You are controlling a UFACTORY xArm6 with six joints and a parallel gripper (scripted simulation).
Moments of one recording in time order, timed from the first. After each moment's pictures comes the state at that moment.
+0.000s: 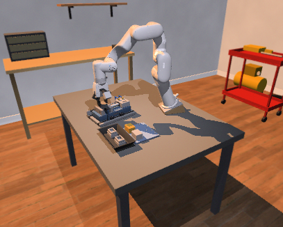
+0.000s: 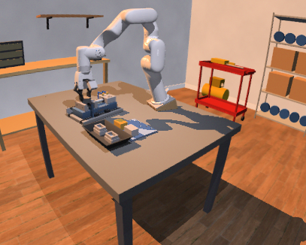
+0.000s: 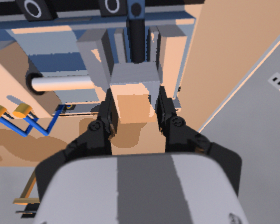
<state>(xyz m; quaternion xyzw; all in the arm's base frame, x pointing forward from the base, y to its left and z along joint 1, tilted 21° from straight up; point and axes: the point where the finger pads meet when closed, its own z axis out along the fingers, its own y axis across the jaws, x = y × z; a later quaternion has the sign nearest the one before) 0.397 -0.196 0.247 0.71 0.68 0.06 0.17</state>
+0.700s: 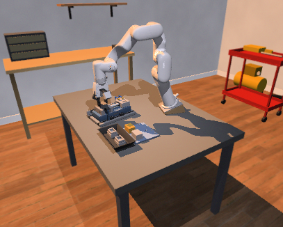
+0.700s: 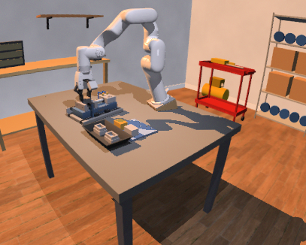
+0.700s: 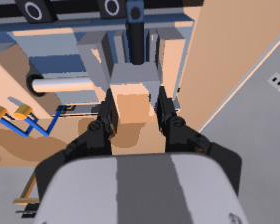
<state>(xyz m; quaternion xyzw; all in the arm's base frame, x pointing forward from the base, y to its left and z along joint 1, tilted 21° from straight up) 0.398 -0.194 0.247 0.71 0.68 0.06 0.17</state>
